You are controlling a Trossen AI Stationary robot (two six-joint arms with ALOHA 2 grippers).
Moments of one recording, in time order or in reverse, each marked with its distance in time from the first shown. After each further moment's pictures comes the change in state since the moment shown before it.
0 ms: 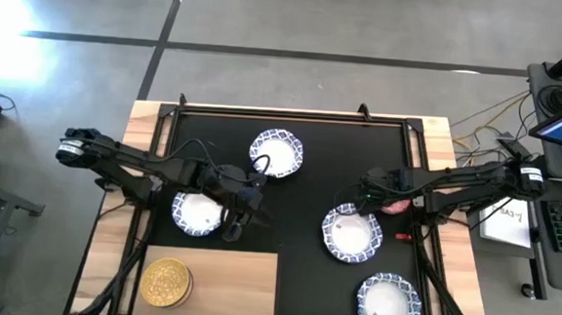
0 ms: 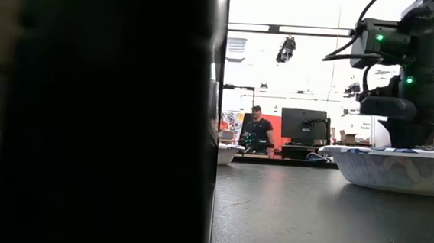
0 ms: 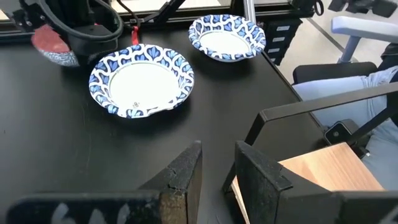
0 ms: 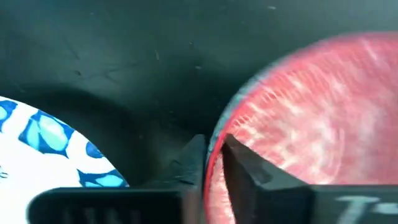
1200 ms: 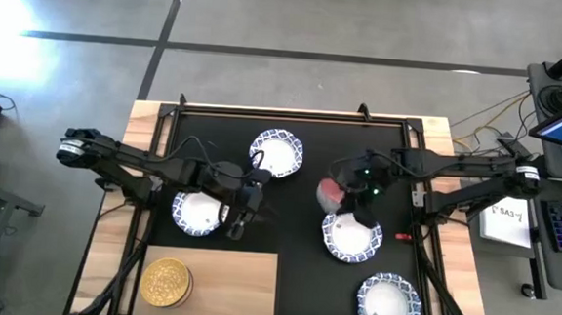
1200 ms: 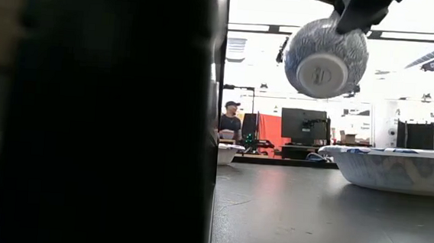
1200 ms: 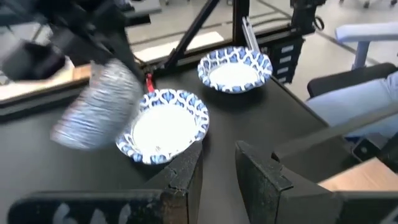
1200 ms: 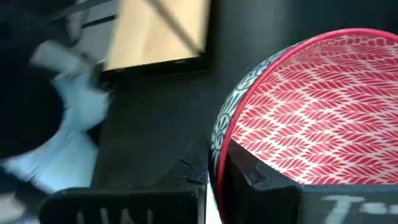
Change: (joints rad) left arm 0.001 0.005 0.008 0.134 -0.025 0.158; right arm 0.013 0.048 0.447 0.162 -0.638 -0.864
